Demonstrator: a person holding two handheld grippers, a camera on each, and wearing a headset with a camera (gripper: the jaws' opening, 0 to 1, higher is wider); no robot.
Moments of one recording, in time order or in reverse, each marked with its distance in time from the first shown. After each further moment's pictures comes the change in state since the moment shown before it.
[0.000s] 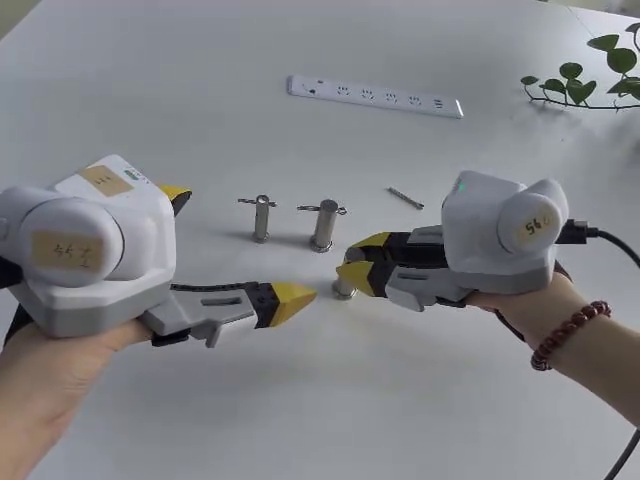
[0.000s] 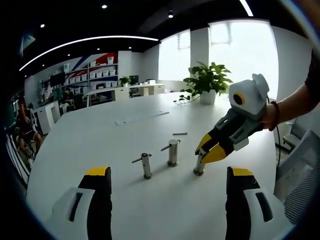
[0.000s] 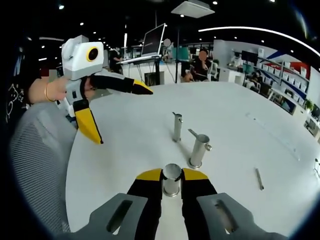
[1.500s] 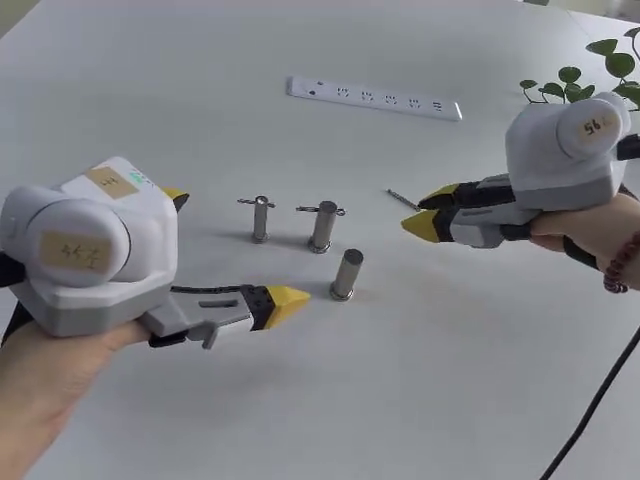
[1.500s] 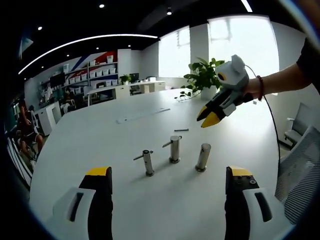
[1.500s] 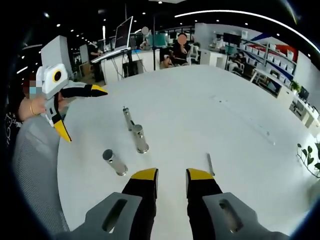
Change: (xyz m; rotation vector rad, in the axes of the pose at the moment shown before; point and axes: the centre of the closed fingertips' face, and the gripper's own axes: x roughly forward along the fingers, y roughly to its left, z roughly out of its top) left arm 0.000 0.002 -0.005 0.020 0.028 0.015; right arm -0.047 -0.089 -0.009 0.096 0.163 -0.129
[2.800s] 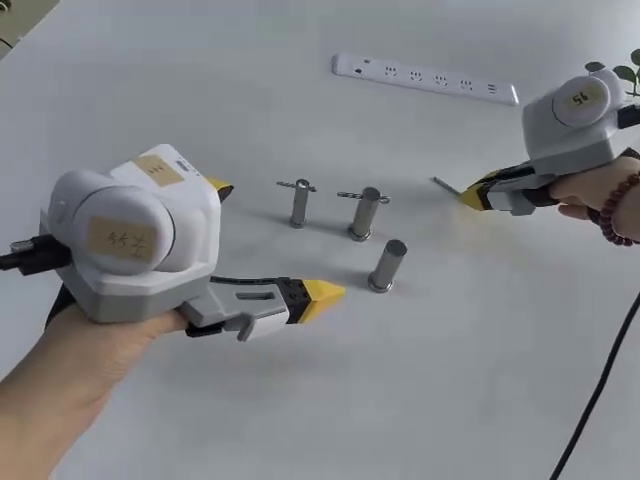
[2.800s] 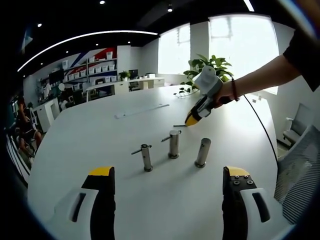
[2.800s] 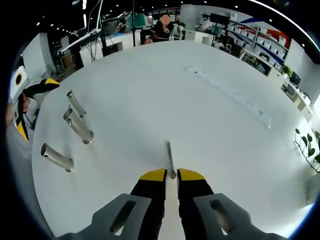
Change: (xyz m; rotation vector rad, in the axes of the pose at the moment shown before) left arm 0.003 0.001 -0.009 -0.013 0.029 -0.013; right arm 0.050 -0.069 -0.035 0.072 0.172 -0.100
